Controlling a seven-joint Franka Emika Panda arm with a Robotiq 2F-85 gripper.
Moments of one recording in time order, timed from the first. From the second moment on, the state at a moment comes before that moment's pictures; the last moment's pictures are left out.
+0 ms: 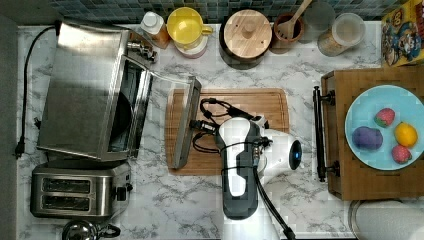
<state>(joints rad) -0.04 0.18 -0.05 -2.41 1.23 0.75 -1.52</state>
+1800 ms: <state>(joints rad) -0.04 0.30 0.00 -2.40 1.41 0.79 -1.67</state>
